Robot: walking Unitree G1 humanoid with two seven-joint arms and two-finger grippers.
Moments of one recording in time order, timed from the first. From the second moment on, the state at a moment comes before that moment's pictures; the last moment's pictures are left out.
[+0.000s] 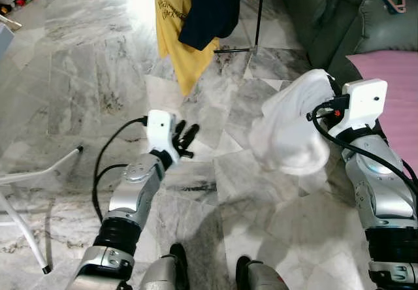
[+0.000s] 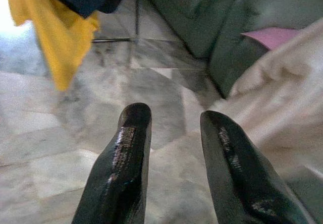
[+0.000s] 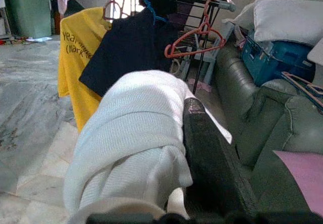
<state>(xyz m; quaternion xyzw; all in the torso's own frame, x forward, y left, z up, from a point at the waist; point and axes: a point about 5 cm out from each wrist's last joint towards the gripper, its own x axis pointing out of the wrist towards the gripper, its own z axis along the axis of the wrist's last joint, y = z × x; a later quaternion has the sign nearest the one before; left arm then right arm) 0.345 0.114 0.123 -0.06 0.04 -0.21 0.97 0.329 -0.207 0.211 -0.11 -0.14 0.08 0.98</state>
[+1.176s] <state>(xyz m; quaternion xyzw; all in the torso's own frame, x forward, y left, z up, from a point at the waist) 0.303 0.043 0.042 -0.02 0.15 -0.32 0.93 0.335 -0.142 0.318 0.04 -0.24 0.13 0.96</state>
